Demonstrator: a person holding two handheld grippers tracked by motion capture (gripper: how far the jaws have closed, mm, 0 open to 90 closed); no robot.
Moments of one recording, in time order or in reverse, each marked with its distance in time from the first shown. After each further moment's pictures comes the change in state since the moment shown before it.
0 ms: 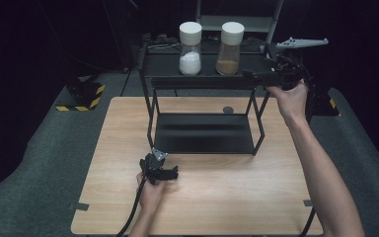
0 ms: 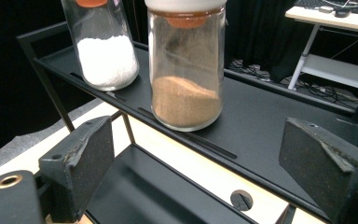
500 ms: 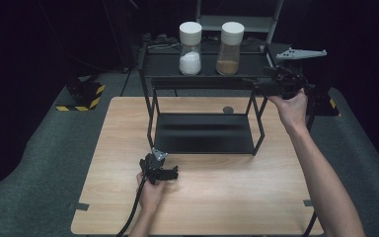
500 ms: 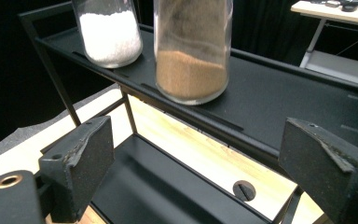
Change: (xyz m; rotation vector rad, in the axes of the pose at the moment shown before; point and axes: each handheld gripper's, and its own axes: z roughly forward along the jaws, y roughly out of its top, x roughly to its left) left arm 0.000 0.000 0.000 -0.002 0.001 0.000; right arm -0.002 -0.022 -0.001 0.009 0.017 -0.006
